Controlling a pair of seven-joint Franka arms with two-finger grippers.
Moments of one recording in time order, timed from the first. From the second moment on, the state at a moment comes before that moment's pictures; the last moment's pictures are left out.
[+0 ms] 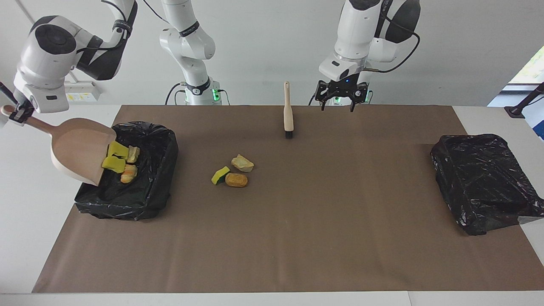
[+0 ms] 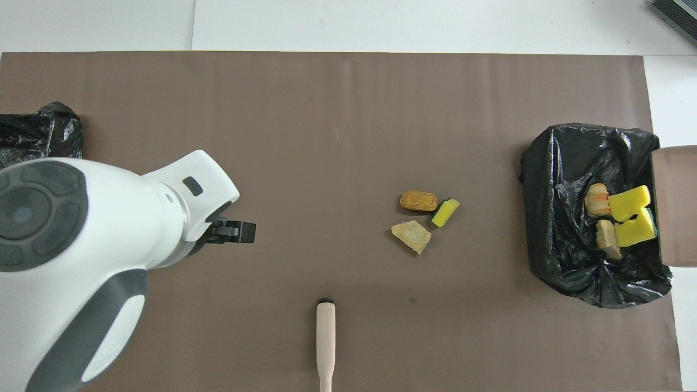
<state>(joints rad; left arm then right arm) -0.33 -0.12 -0.12 -1.80 0.02 1.72 -0.31 -0.33 -0.04 -0.01 -1.78 -0.78 1.91 -1.57</state>
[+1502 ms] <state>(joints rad) -0.09 0.00 -0.11 -1.43 -0.02 1.41 -0.03 0.34 0.12 0.12 -1.73 -0.04 1.74 0.40</state>
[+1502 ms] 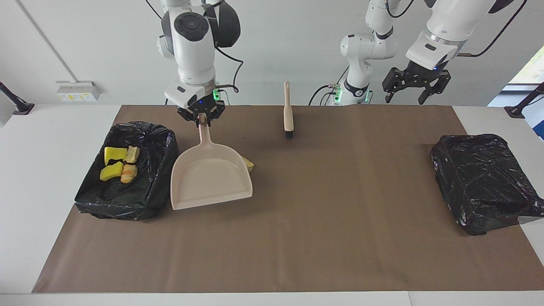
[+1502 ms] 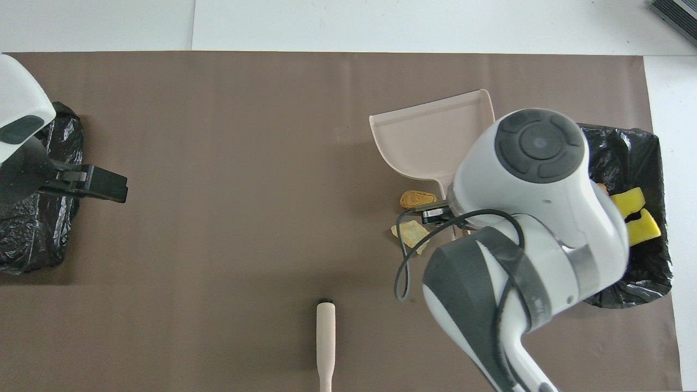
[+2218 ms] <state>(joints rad) -0.06 0.00 -0.10 -1.43 -0.02 1.38 0.01 0.60 0.48 0.12 -1.55 0.03 2.03 0.77</state>
